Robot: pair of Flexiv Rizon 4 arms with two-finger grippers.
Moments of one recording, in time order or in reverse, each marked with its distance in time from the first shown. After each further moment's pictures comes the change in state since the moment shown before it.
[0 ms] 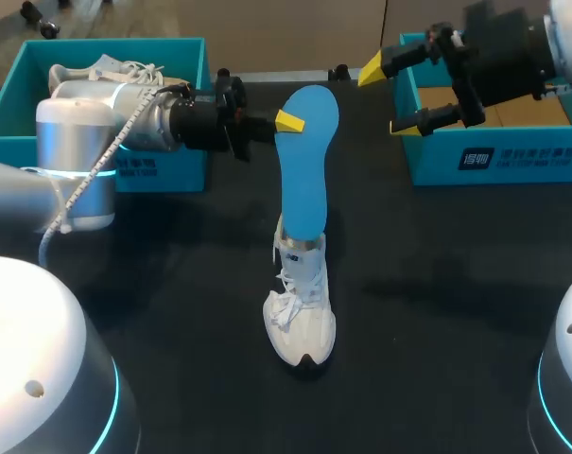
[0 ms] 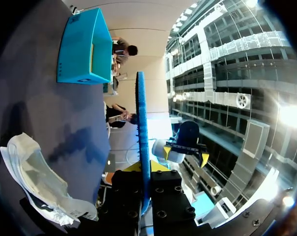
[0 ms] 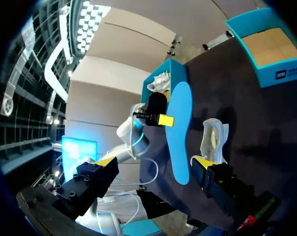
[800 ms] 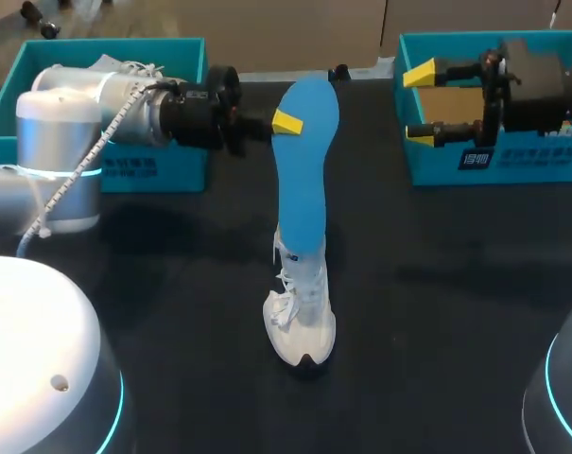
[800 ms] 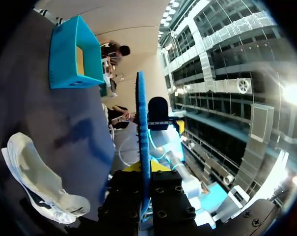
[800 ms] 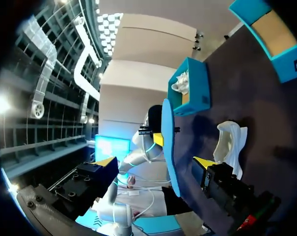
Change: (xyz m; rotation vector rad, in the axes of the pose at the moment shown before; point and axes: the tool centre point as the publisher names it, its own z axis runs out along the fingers) left arm 0.023 0.031 0.008 -0.008 -0.054 0.132; right arm -0.042 0.023 -0.019 0.037 0.357 0.014
